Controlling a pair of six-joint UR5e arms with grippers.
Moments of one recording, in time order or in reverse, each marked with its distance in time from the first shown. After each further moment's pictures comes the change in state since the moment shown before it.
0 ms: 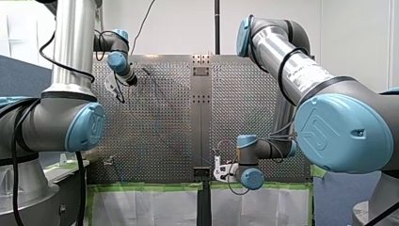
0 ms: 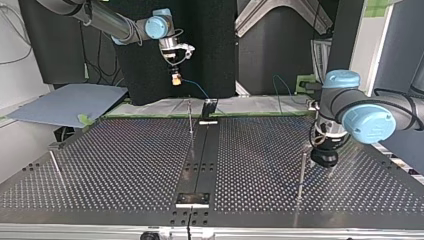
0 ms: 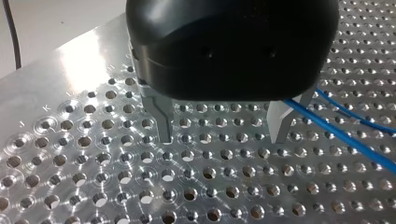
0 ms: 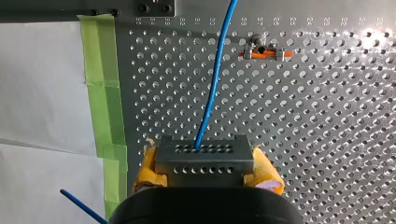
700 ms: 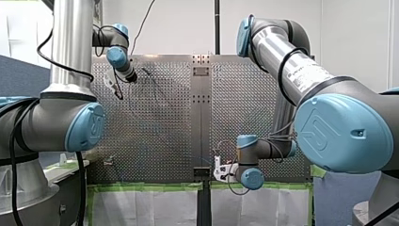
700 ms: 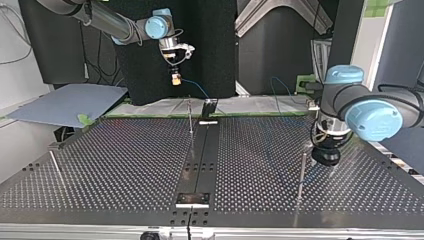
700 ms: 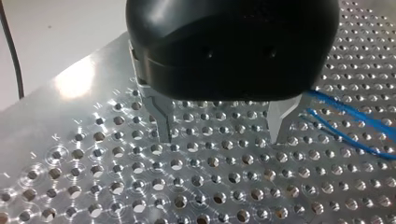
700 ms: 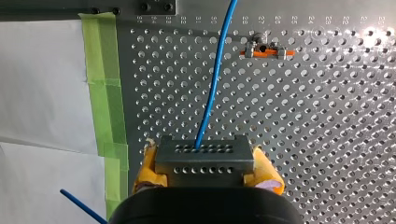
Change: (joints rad) left arm -0.006 0.043 -0.004 -0.044 -0.010 0.041; right arm 0.000 0.000 0.000 0.003 0.003 0.000
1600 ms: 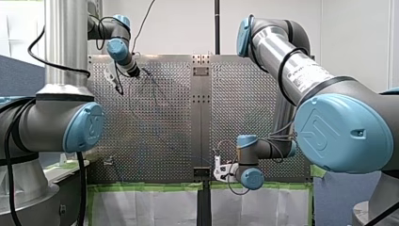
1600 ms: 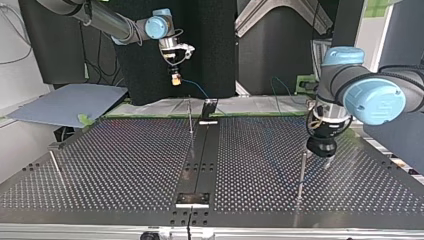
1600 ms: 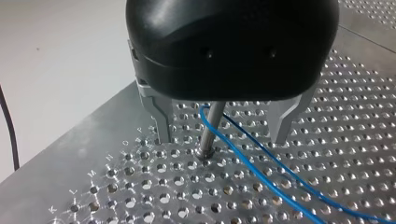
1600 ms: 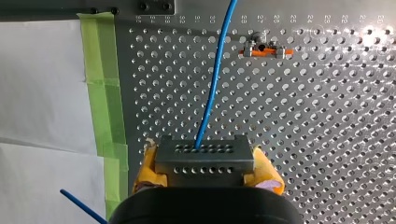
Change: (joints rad) left arm -0.047 0.093 -0.054 -0.038 -0.018 0.035; right arm 0.000 0.000 0.000 -0.003 0.000 0.004
